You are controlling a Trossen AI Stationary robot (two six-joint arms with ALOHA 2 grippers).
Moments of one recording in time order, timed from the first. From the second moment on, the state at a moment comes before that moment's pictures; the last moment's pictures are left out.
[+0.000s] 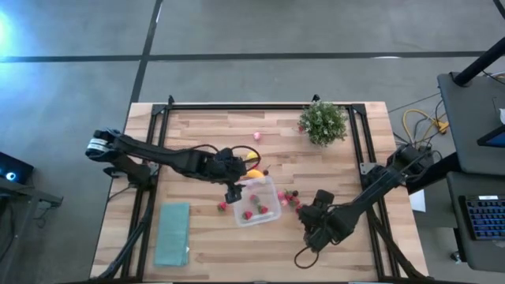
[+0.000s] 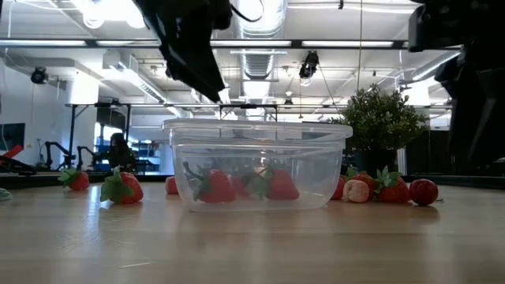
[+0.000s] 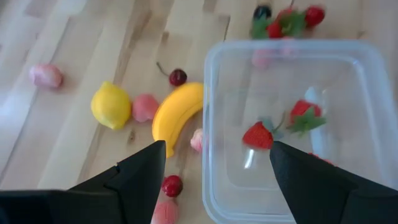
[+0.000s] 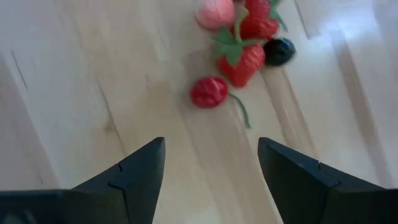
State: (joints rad) left arm -0.14 1.51 1.15 -0.56 -0.24 -0.30; right arm 0.68 1.73 1.09 -0.89 0.42 1.01
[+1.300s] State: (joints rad) left arm -0.14 1.56 1.15 -0.59 -0.23 -0.30; right arm 0.55 1.83 1.10 -0.75 0.31 0.97
